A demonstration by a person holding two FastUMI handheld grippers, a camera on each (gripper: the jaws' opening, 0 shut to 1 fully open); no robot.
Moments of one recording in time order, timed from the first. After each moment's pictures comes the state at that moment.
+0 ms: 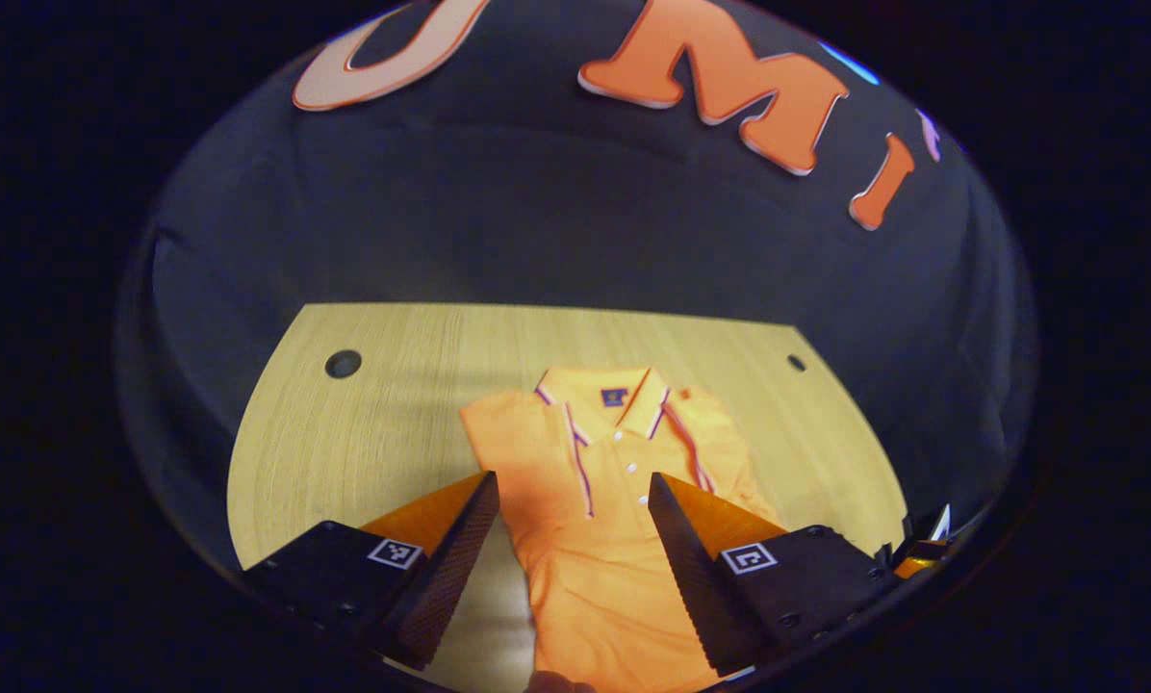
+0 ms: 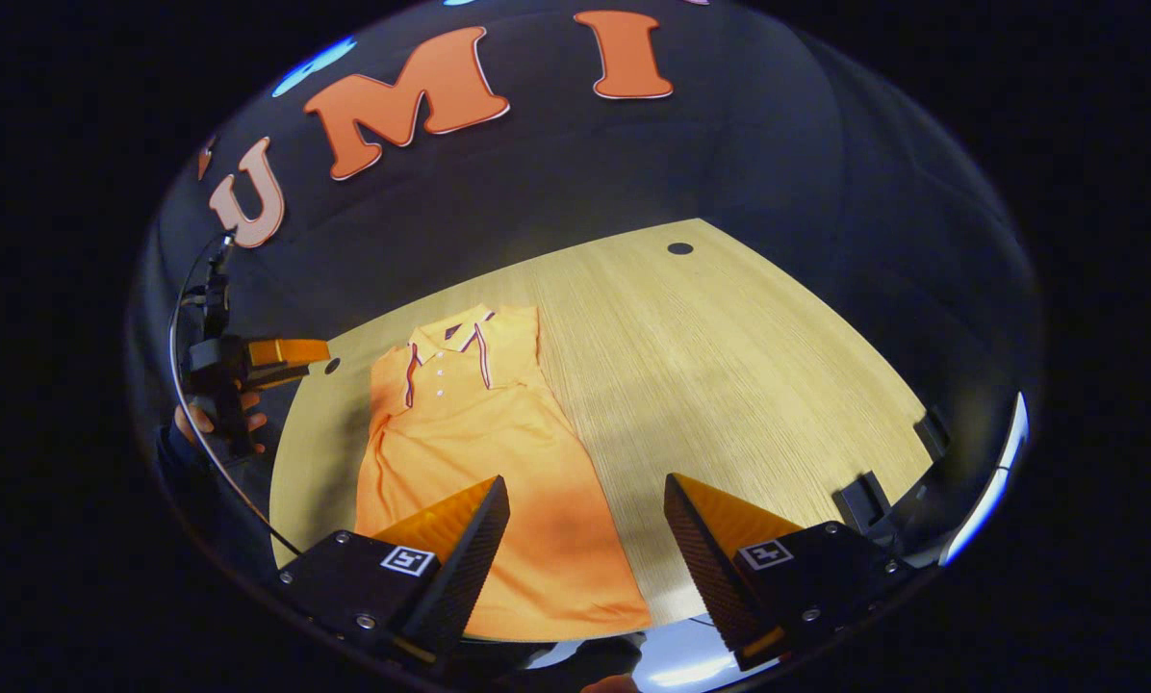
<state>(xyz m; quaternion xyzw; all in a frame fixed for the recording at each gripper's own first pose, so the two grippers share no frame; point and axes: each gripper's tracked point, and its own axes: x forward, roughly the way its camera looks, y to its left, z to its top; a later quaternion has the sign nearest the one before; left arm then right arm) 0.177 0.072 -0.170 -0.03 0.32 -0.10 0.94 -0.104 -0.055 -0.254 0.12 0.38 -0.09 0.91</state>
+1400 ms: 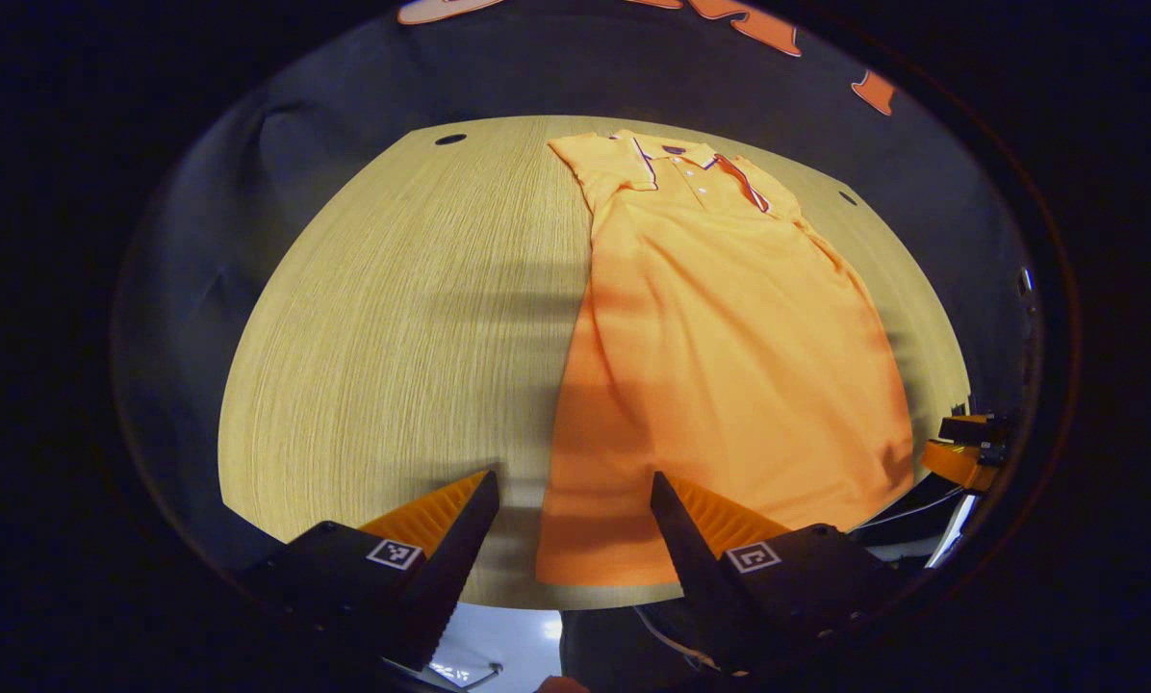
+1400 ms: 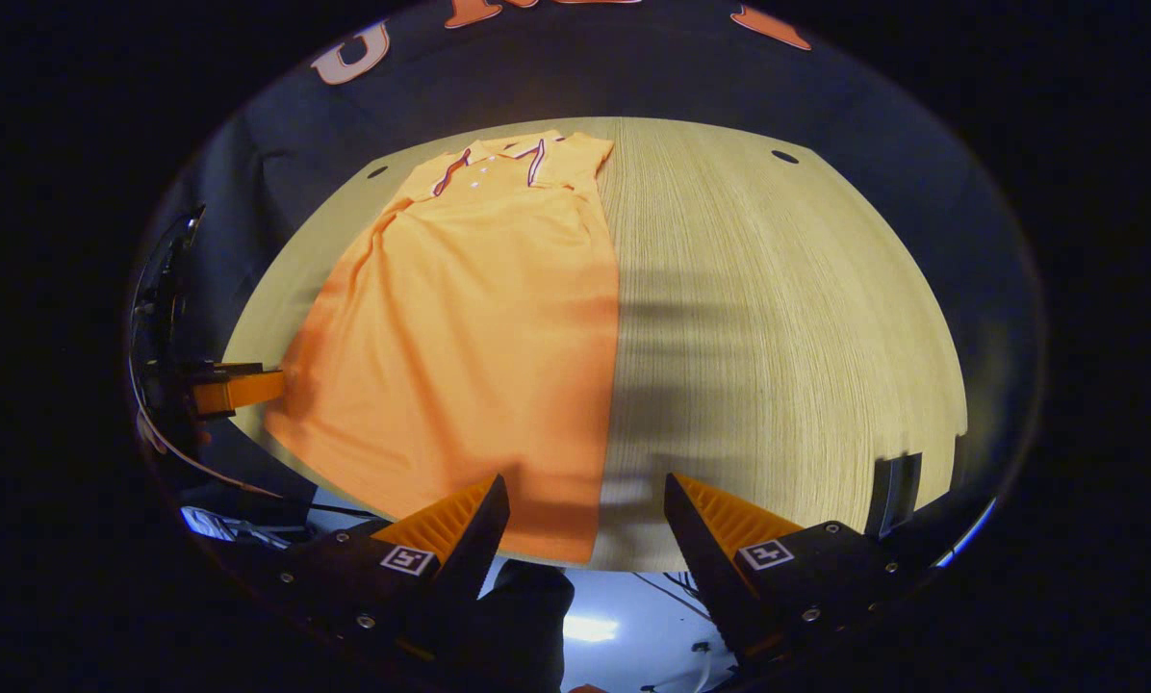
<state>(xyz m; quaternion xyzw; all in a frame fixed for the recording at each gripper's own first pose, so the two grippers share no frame) -0.131 0.118 -0.353 0.02 0.52 0.03 0.86 -0.201 -0.047 -0.384 -0.01 0.54 0.04 0.84</state>
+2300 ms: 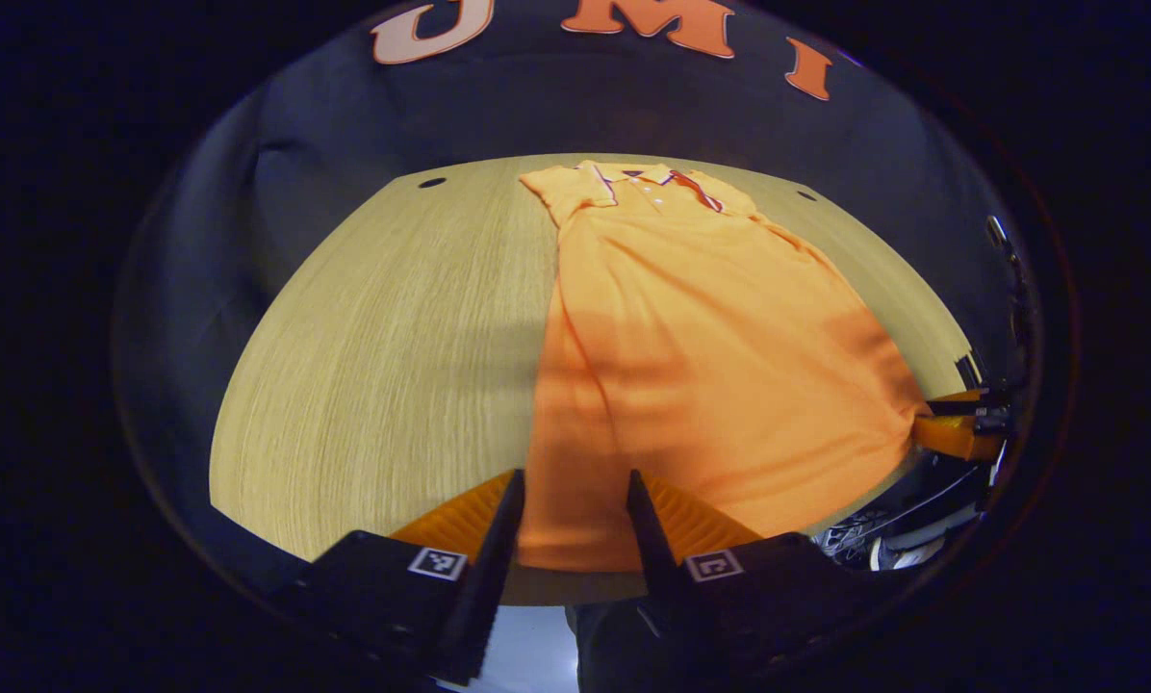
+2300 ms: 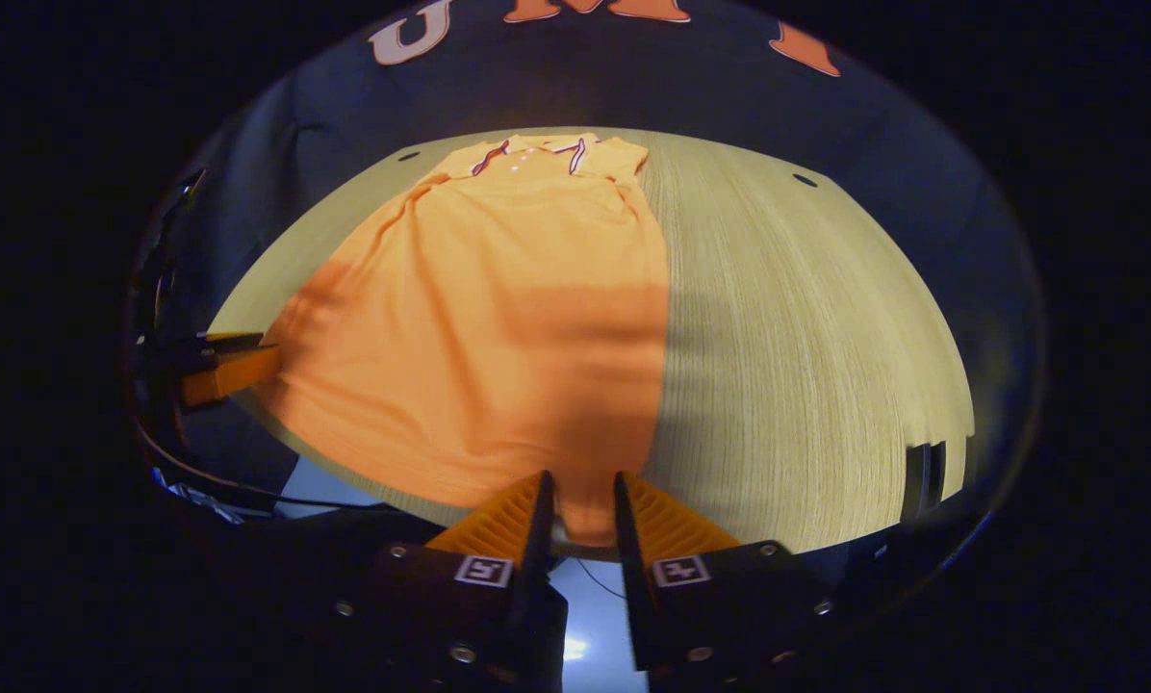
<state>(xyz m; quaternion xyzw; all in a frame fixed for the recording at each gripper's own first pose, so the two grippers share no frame) -0.153 0.094 -0.369 0.06 0.43 -0.01 0.90 -0.210 -0.023 -0.415 -0.02 0.48 0.04 0.88</state>
